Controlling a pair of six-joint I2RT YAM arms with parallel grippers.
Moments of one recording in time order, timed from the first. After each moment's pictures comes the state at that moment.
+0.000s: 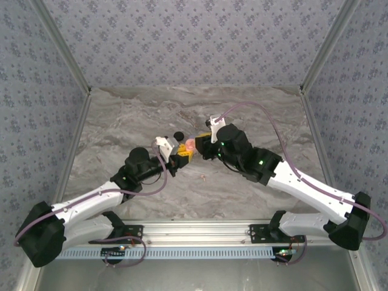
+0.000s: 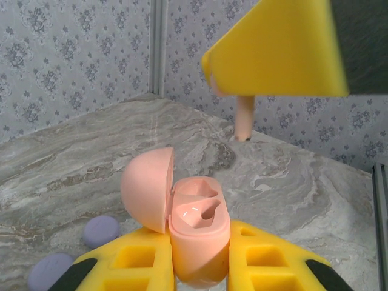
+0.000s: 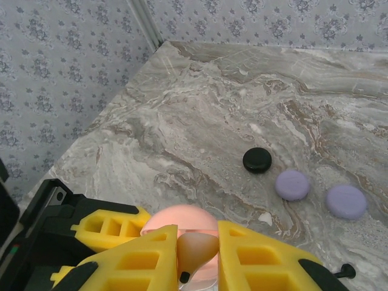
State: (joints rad) left arm -0.77 1.04 0.48 0.50 0.29 -0.12; right arm 0.95 1.16 1.11 -0.37 0.20 0.43
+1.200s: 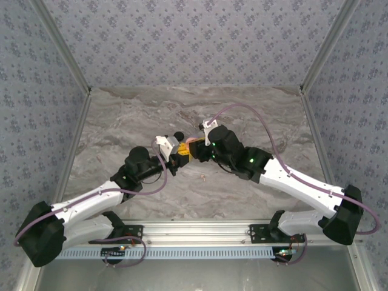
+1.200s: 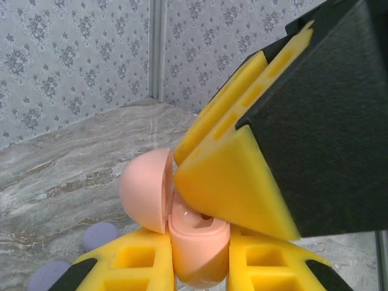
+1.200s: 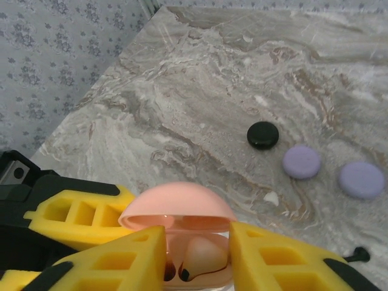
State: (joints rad) left arm -0.77 1.04 0.49 0.49 0.29 -0.12; right arm 0.95 1.23 1.10 -0.38 0.15 0.45
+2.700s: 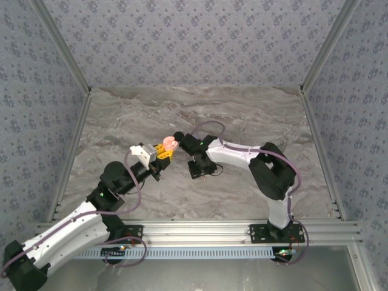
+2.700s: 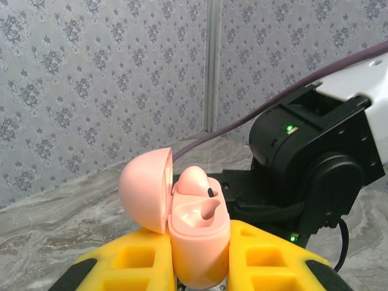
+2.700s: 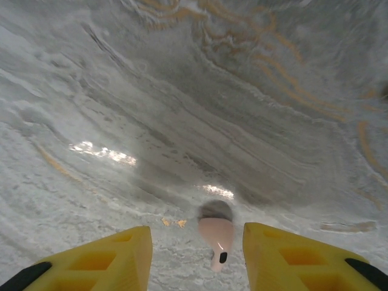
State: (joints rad) left arm -0.77 0.62 0.41 0.27 0.08 -0.04; right arm 0.88 1.92 1.33 -0.85 0.01 0.53
